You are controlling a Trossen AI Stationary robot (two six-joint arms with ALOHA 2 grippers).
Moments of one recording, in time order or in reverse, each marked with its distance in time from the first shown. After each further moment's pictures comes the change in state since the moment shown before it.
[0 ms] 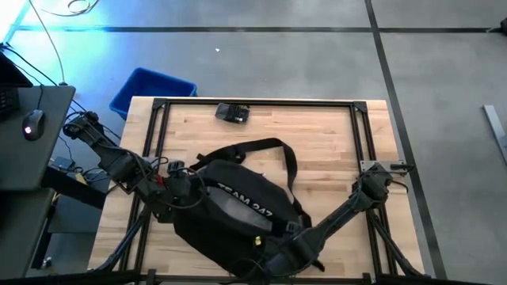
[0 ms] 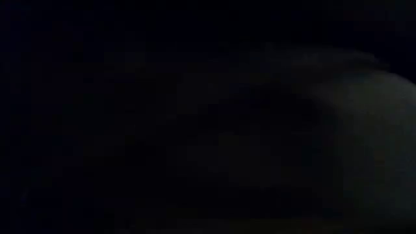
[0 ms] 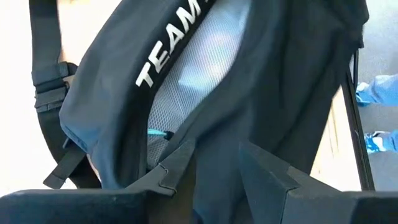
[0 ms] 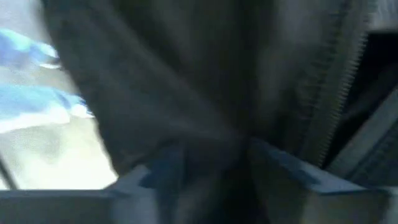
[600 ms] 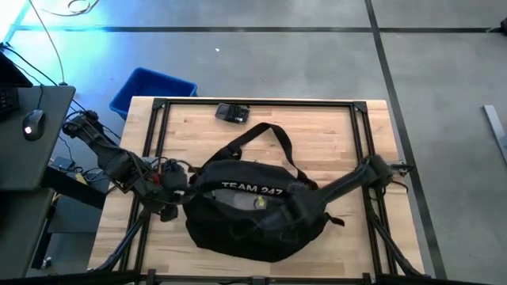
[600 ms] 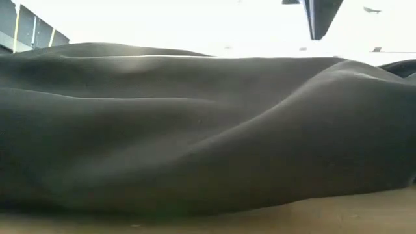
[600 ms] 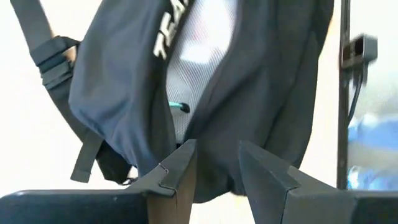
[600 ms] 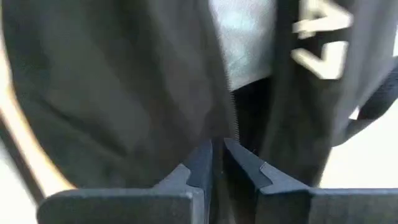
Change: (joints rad) left arm -0.013 -0.025 0.002 -0.042 -0.047 -0.287; right arm -0.190 -0.179 -0.025 -0.248 0.143 -0.238
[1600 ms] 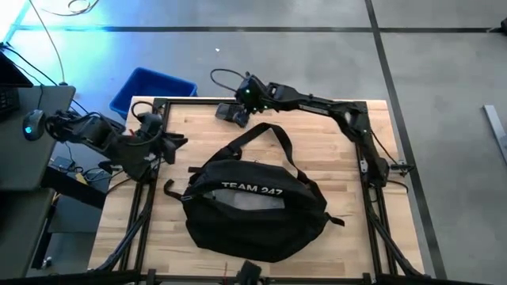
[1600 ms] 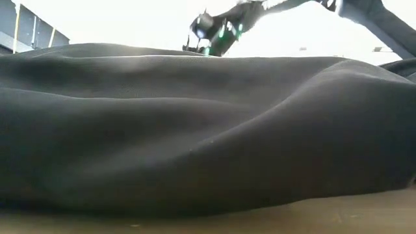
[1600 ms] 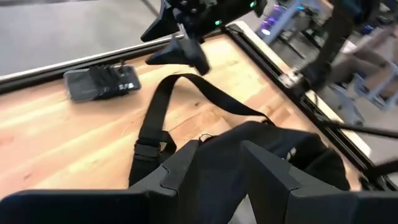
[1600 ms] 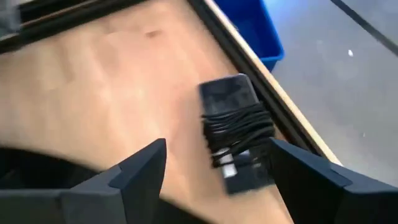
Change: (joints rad) left arm 0.290 -0.258 0.033 0.001 -0.382 -0.300; right arm -0.878 0.156 -0.002 0.944 -0.112 -0.608
